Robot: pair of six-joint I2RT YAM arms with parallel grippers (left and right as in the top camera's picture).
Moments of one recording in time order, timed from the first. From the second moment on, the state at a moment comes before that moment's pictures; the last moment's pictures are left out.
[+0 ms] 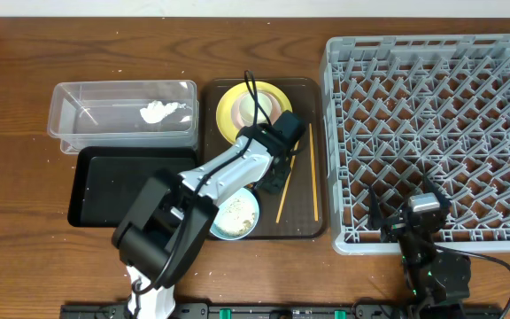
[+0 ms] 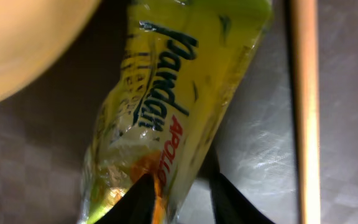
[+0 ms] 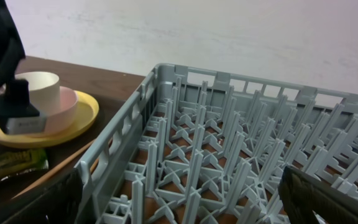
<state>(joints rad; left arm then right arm) -0.66 1.97 1.28 -0.77 -0.06 -0.17 0.14 0.01 0.01 -0.07 -0.03 -0.09</state>
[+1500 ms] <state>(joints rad) -0.11 1.61 1.28 -0.54 -0.42 -0.48 0.14 0.01 0.01 -0.07 -0.03 -0.09</state>
